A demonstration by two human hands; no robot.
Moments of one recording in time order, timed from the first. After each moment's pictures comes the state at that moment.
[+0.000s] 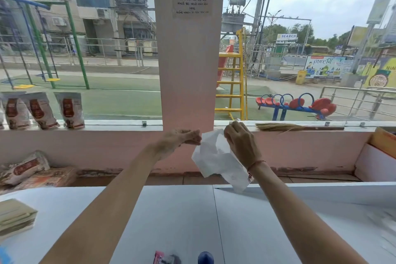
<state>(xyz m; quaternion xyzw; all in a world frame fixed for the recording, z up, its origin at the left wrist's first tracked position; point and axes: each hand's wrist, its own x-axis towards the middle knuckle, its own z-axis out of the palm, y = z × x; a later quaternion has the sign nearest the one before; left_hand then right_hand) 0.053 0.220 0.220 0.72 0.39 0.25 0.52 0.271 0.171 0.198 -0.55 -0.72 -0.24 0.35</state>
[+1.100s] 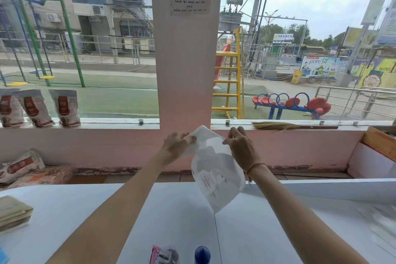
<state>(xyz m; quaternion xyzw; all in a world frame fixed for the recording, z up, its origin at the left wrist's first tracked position) 0.071 0.214 0.193 0.70 0.49 0.36 0.38 0.283 0.162 0.178 -0.59 -0.73 -0.21 0.27</state>
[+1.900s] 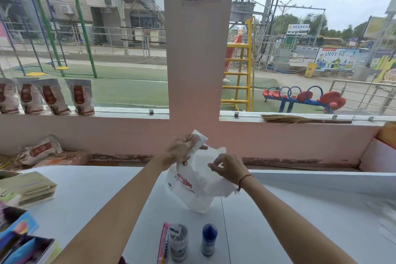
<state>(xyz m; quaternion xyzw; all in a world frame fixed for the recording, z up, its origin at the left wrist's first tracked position) 0.042 0.173 0.167 0.66 0.41 0.30 0.55 0.238 0.146 0.107 -0.63 -0.75 0.09 0.19</state>
